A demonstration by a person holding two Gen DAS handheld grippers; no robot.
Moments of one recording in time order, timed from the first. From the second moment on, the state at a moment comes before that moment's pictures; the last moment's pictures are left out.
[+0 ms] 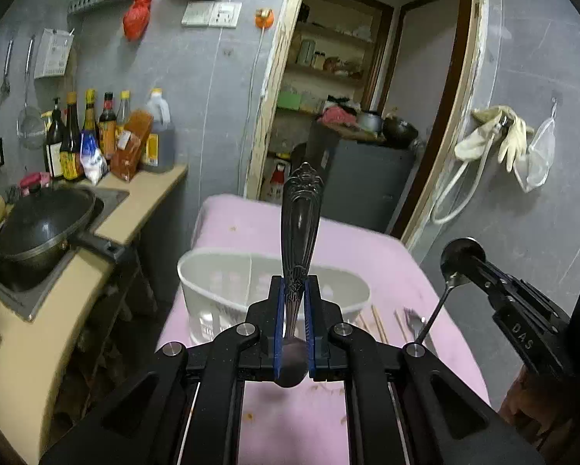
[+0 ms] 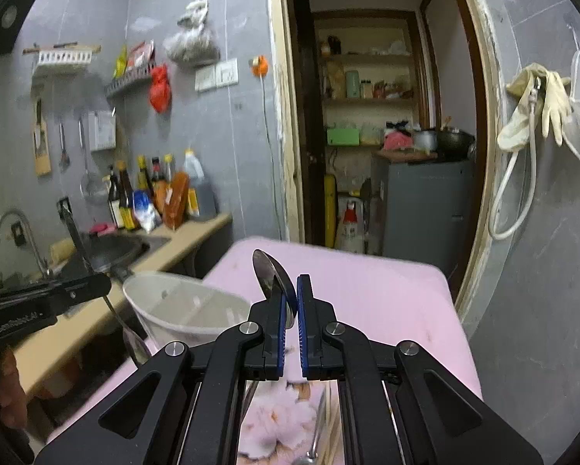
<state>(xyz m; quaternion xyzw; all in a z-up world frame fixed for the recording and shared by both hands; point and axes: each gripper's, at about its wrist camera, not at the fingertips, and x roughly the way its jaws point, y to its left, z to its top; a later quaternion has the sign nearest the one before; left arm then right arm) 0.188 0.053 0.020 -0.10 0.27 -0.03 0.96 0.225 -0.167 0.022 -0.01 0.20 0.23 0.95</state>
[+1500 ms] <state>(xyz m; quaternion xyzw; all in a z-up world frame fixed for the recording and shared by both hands) 0.240 0.104 -0.014 -0.14 0.29 -0.01 0.95 0.258 -0.117 0.008 -0.01 0.20 0.24 0.95</state>
